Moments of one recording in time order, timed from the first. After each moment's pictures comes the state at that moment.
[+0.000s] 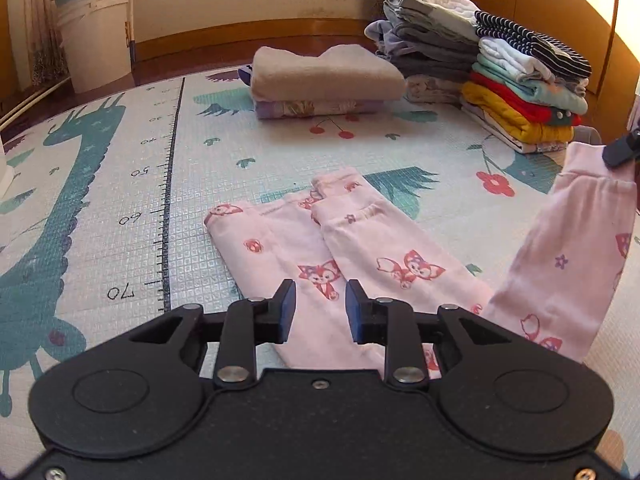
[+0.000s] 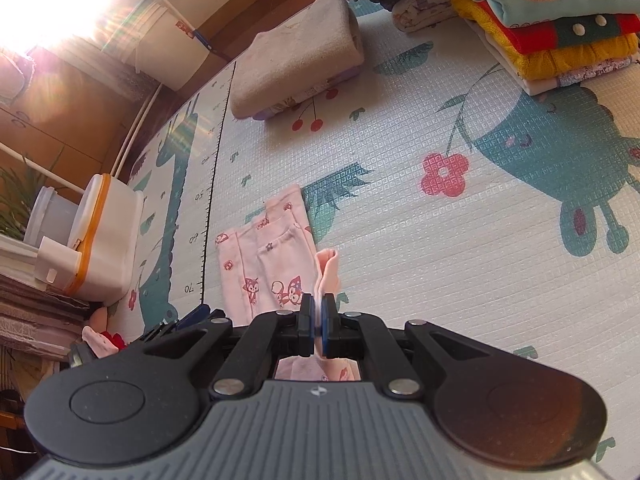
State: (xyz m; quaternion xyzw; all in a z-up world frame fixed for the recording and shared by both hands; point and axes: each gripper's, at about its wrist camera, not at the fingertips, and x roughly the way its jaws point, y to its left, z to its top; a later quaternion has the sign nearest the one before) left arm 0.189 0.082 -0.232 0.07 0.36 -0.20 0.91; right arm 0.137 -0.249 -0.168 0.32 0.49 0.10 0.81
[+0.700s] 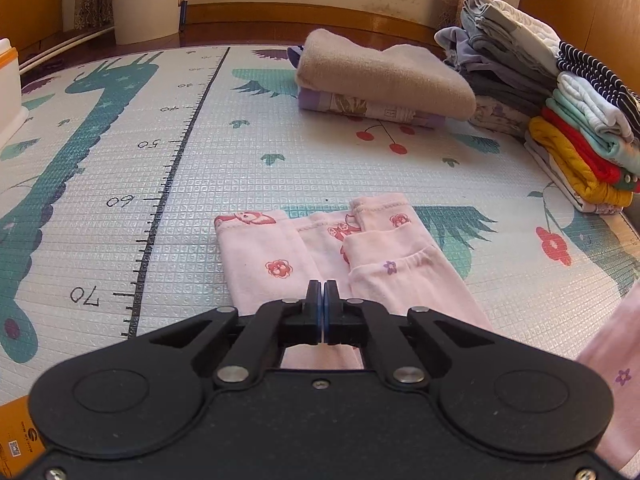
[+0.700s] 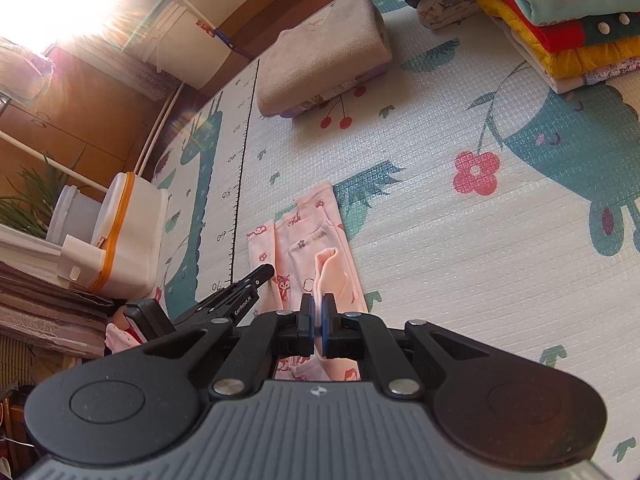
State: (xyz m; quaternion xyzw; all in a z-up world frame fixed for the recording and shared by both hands) left arm 0.227 0.065 -0.252 0.00 0.39 -0.14 0.91; right arm 0.138 -0.243 -0.161 0.33 0.48 0.12 0.80
